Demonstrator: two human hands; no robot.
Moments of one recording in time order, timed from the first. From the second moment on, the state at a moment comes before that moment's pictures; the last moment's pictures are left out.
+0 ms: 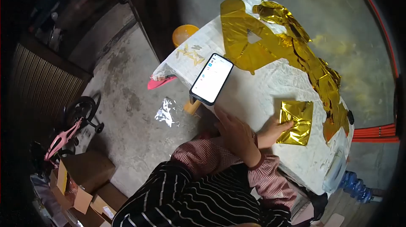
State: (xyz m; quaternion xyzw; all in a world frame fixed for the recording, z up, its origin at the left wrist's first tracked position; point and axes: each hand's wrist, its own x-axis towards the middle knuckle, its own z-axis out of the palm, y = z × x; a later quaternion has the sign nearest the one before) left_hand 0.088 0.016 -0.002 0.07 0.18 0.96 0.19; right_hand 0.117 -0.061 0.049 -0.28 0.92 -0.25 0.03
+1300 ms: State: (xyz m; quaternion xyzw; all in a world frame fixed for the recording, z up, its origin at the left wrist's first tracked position) left_hand 0.092 0.072 -0.064 0.01 0.20 0.92 0.32; right_hand 0.109 -0.073 0.037 -0.31 0.90 -0.30 0.00
